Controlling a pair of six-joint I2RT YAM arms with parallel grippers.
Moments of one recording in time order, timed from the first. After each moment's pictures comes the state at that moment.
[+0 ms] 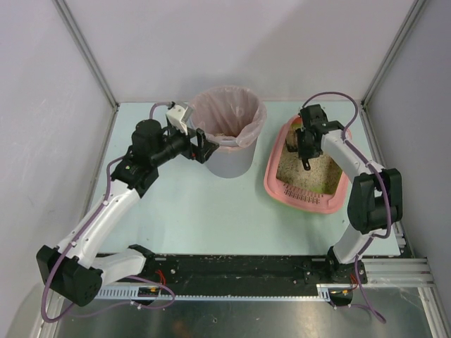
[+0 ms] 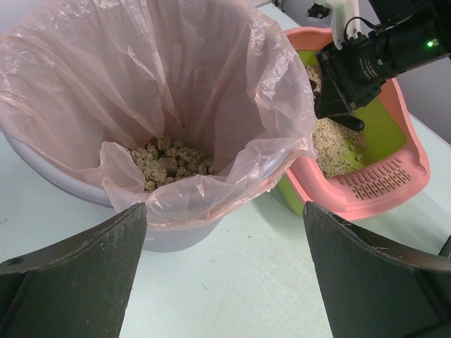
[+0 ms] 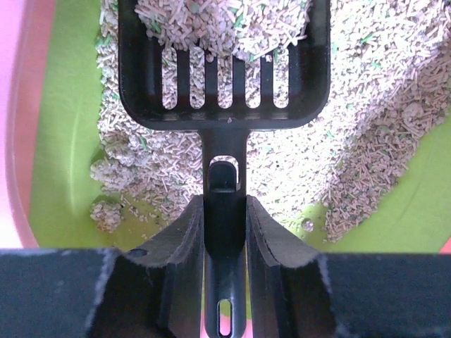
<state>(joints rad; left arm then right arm) -0.43 1.11 1.07 -0.17 0.34 -0.11 0.23 1.72 1.40 -0.73 0.14 0.15</state>
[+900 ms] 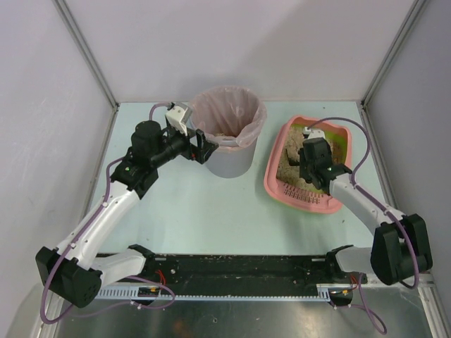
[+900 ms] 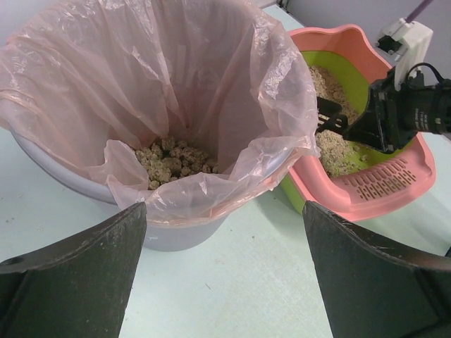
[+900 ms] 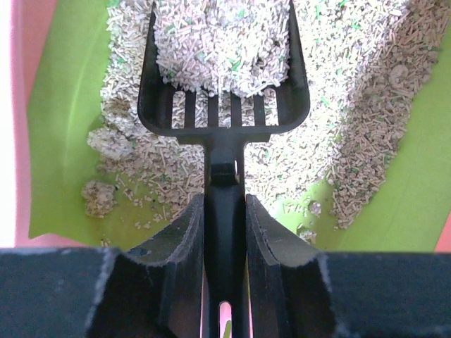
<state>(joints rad) -0.43 1.10 1.06 -0.17 0.32 -0.10 0.33 1.31 0.88 -0.36 0.27 0.19</state>
